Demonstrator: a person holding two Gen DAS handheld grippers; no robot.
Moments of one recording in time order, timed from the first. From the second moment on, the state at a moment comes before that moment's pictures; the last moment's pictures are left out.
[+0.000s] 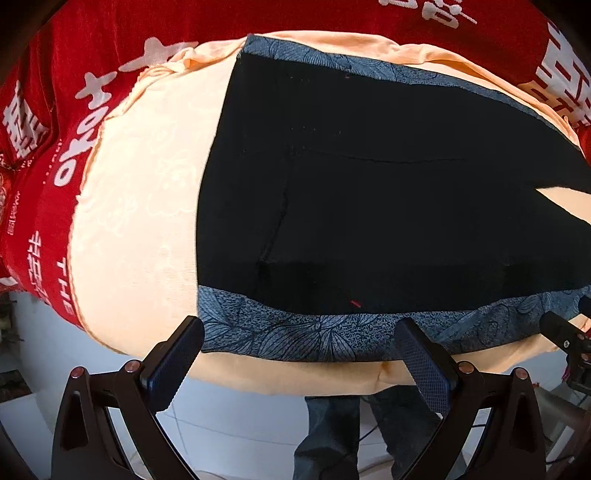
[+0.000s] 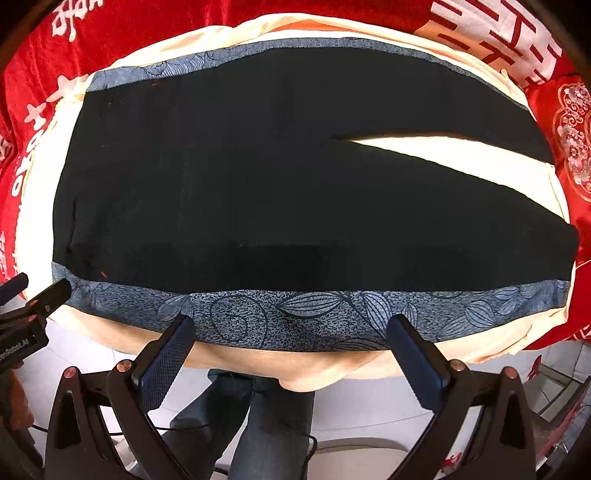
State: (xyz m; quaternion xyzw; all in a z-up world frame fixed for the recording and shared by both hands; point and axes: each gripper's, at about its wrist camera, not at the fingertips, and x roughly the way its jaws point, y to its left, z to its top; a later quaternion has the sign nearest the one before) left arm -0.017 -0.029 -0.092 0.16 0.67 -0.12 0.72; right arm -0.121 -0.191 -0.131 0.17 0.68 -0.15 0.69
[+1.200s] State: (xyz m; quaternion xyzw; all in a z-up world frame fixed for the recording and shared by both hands) left arm -0.036 0.017 -0.164 -0.12 0.71 -0.19 0.66; right arm -0.141 -0.169 -0.214 0.67 0.40 0.14 0.61
